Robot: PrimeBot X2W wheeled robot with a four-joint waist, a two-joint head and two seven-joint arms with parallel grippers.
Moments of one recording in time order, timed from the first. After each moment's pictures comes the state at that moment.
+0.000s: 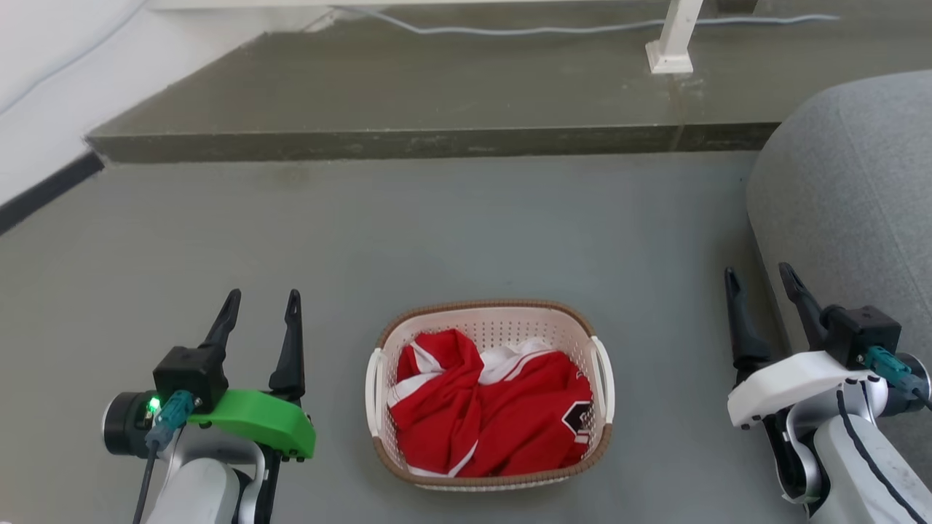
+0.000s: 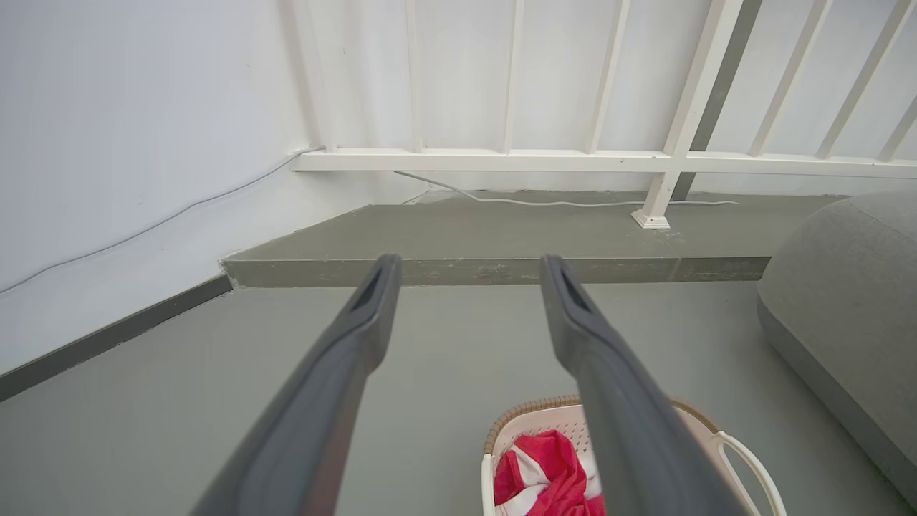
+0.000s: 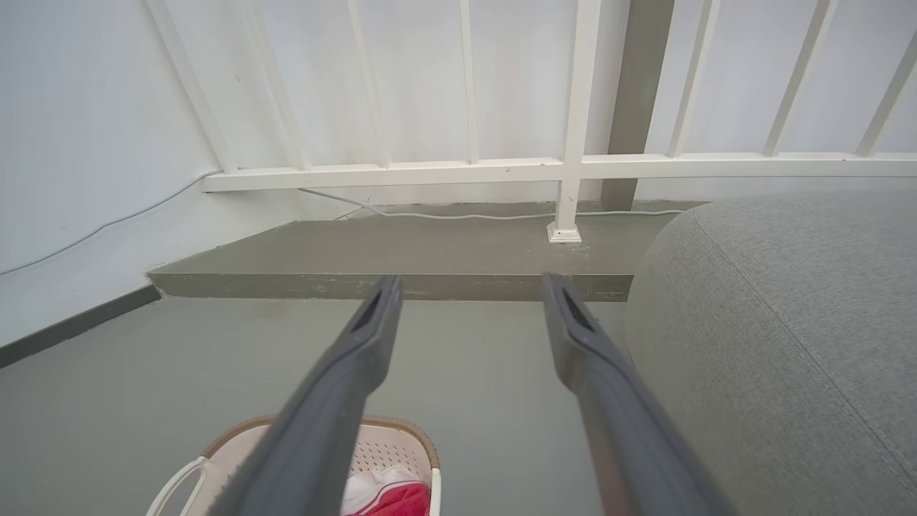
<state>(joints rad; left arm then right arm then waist) -0.16 0.14 -0.32 0.22 -0.37 0.08 -0.23 -0.10 -0.21 0.23 0.27 0.31 -0.08 -0.25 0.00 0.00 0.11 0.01</state>
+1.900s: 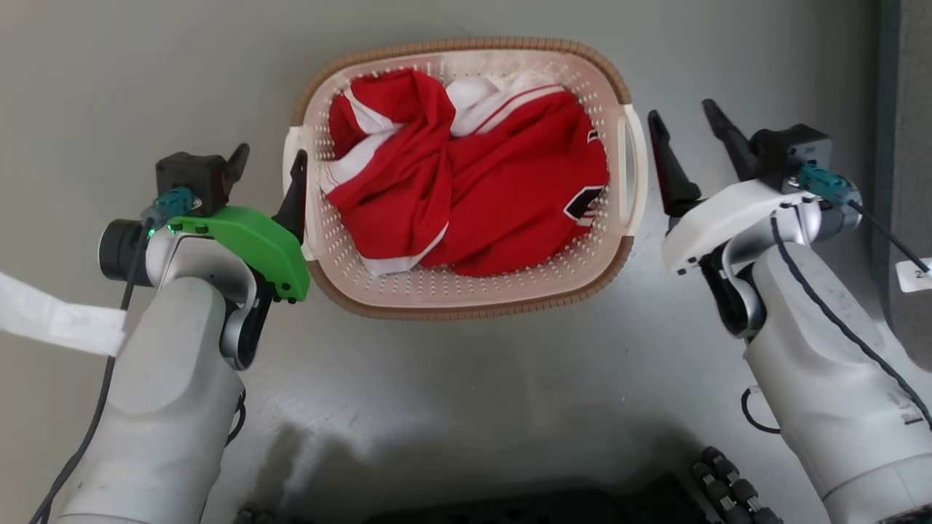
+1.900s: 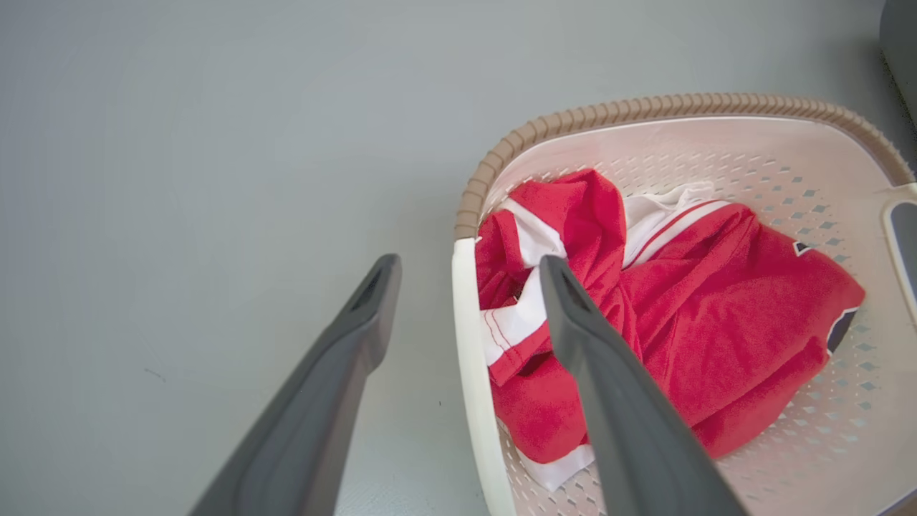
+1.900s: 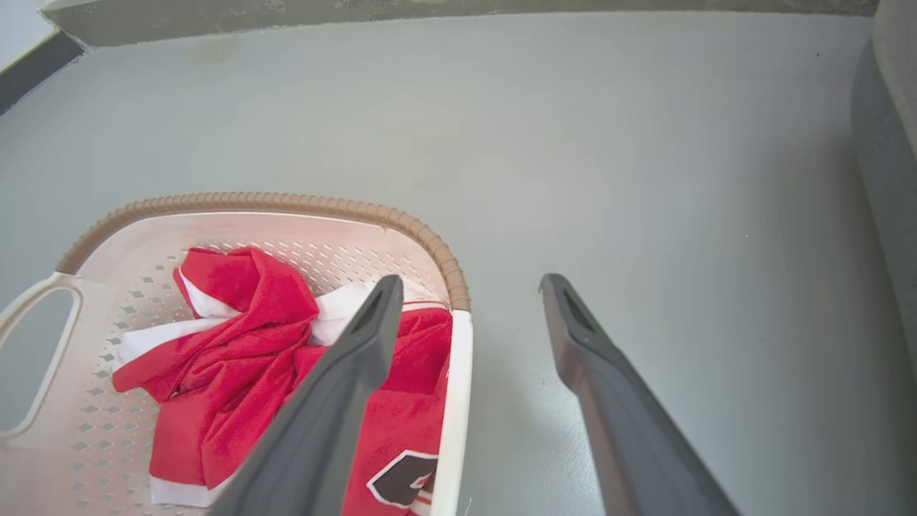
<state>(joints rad) -0.67 0.10 -0.37 0.63 -0.41 -0.07 -0.10 -0.59 -0.13 0.33 0.59 0.29 0.02 -0.22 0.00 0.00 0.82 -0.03</state>
